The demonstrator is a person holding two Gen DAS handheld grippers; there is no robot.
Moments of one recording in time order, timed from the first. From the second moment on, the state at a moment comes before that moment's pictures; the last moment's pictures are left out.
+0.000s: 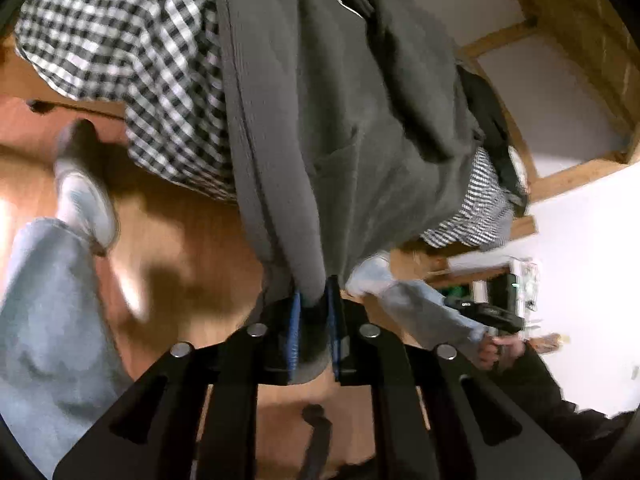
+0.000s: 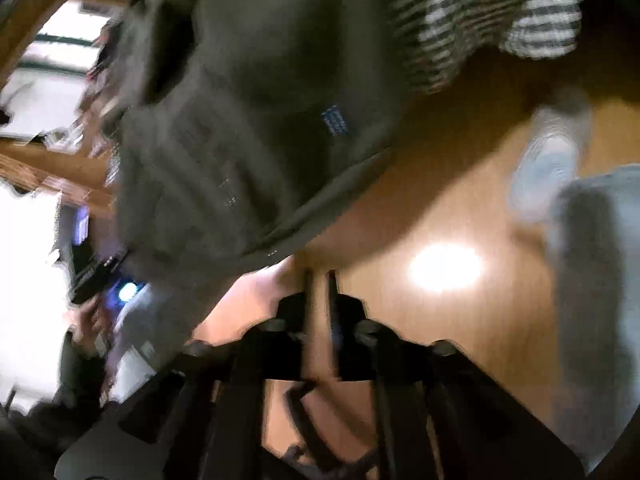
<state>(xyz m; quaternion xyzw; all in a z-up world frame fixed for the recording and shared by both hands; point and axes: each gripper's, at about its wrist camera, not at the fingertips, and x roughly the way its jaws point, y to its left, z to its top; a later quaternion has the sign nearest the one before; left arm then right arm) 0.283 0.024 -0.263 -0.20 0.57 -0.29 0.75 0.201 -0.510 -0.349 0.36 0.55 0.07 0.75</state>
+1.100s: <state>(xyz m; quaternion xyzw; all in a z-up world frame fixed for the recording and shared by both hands) 0.433 -0.025 -0.466 -0.14 0.56 -0.32 0.75 0.377 -0.533 -0.495 0.23 0.49 0.17 0.83</state>
